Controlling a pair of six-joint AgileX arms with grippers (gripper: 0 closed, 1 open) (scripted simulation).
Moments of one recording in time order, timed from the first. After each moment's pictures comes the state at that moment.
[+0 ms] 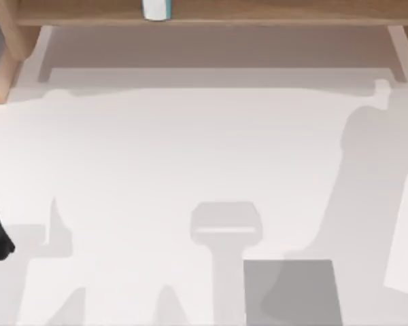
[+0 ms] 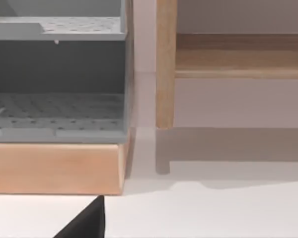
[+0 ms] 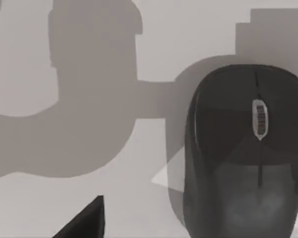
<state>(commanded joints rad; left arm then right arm) 0.00 0.00 0.00 0.00 0.00 0.00 -0.38 2.65 2.57 -1.42 -0.05 -0.69</state>
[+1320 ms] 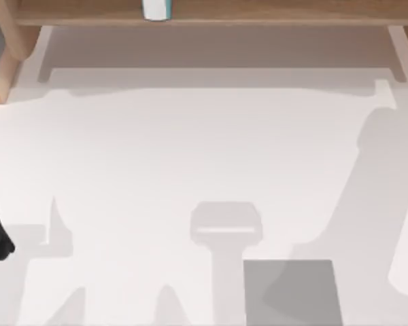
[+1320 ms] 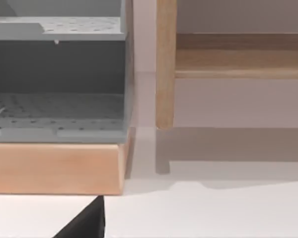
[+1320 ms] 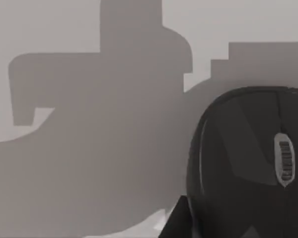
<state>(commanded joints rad) 0.00 0.00 0.00 0.00 0.00 0.00 -0.38 2.64 2.44 -1.30 -0.05 -0.69</state>
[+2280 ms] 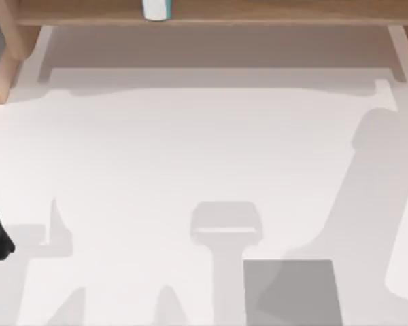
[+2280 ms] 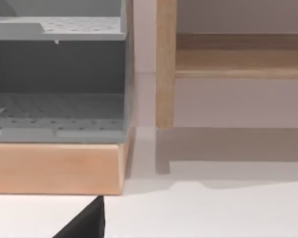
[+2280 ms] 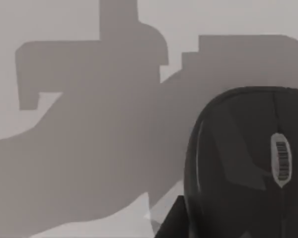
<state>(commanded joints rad) 0.00 0.00 0.00 0.00 0.00 0.00 -0.38 2.61 2.44 -1.30 -0.05 -0.68</state>
